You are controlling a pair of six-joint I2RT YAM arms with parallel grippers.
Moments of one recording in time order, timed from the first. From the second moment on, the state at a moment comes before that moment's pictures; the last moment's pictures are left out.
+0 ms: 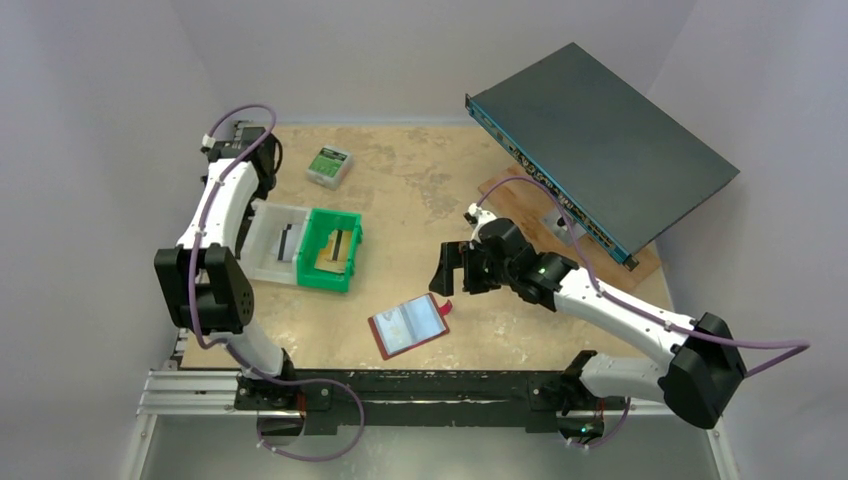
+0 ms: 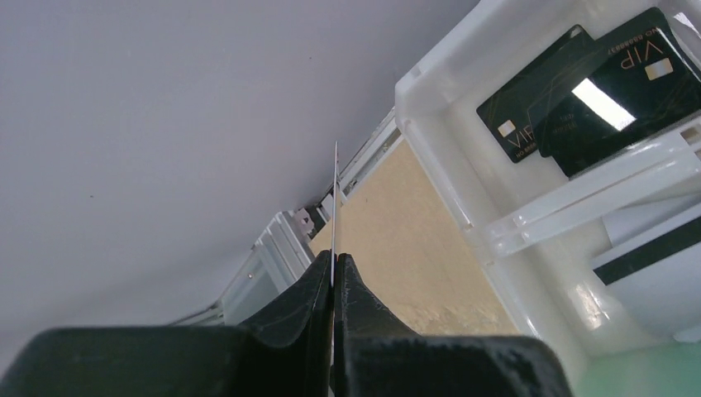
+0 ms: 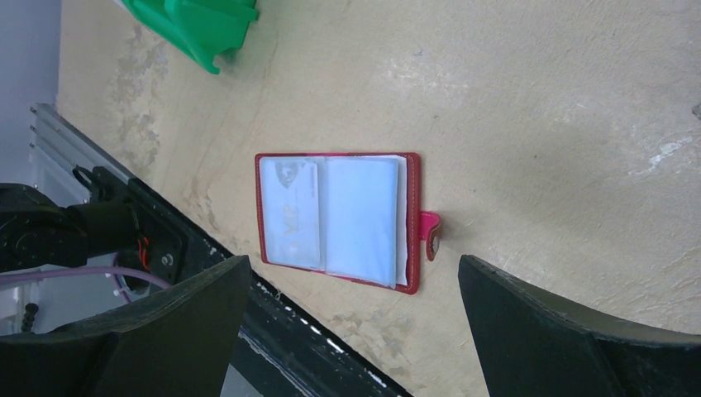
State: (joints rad) left arm 0.04 1.66 1.52 -1.28 -0.91 -0.45; right arm 0.78 1.18 0.79 -0.34 -0.13 0.64
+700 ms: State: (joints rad) left arm 0.12 2.02 1.73 -1.19 -0.71 -0.34; right arm 0.78 1.25 0.84 -0.37 -0.13 0.62
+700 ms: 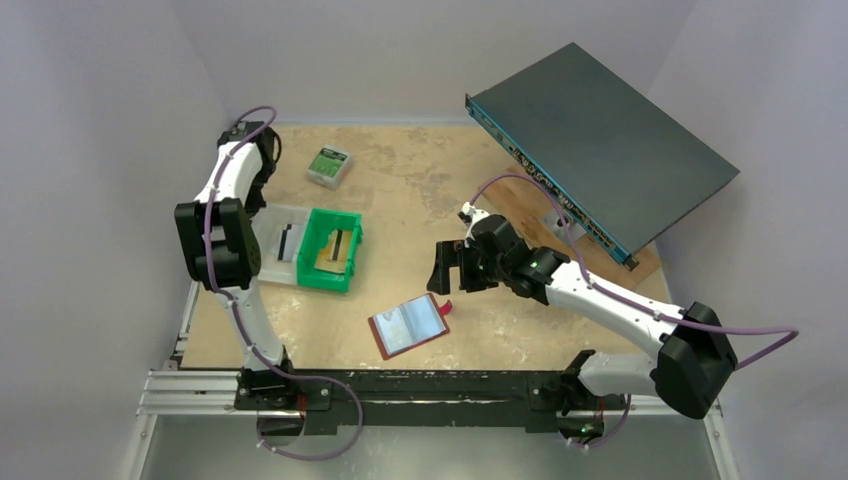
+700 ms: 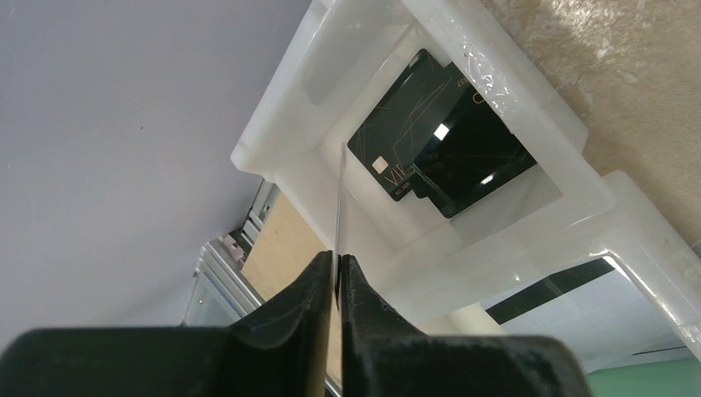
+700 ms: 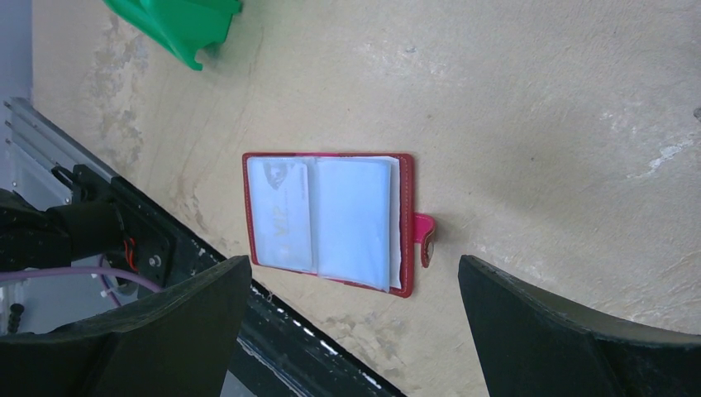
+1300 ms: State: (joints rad) left arm 0.12 1.74 1.65 -1.22 -0.52 -0.34; right arm 0.78 1.26 0.84 -0.38 -0.11 0.61
